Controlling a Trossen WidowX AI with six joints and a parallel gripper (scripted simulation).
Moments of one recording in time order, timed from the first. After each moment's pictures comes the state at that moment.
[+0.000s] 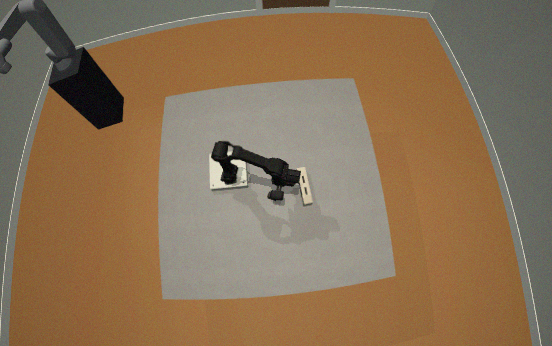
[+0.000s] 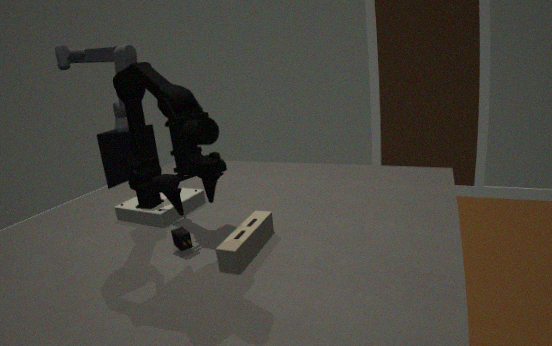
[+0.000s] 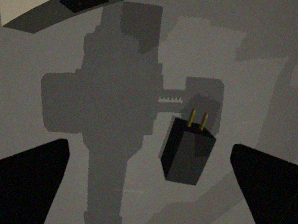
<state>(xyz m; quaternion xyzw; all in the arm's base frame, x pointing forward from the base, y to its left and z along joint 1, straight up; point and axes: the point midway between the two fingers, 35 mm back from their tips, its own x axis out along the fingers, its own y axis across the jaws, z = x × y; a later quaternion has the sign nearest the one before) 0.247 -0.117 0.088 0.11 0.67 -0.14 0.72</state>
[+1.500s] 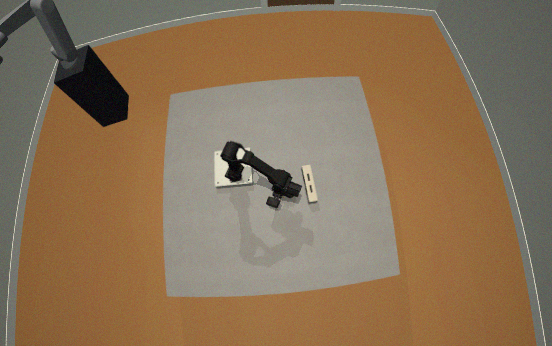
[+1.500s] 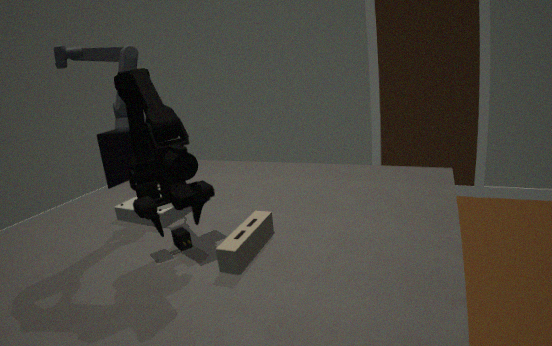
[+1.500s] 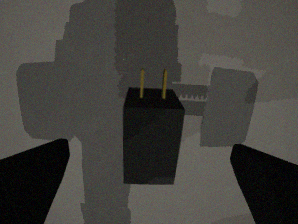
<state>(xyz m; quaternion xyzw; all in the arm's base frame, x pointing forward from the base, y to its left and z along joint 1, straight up) 0.208 -0.146 0.038 0.21 0.69 -0.20 0.66</state>
